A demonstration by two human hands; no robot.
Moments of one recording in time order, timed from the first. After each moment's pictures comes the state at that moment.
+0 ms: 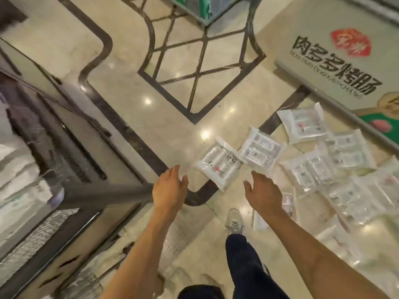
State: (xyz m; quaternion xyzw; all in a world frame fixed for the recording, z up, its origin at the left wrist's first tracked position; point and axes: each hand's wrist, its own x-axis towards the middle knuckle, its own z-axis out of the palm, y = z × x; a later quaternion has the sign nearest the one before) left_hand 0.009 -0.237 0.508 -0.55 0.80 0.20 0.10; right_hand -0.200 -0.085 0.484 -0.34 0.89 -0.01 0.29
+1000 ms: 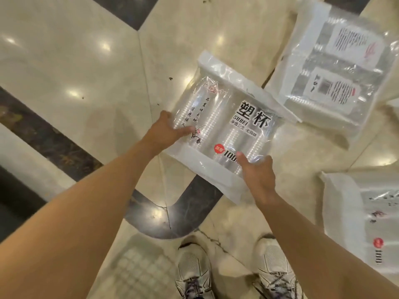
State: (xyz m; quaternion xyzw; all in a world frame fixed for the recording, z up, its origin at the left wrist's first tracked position) left_hand -0.112 -0.425 -0.197 -0.52 0.70 0.45 0.20; right_hand -0.216 -0.186 -0.190 0.12 0.85 -0.29 0.42
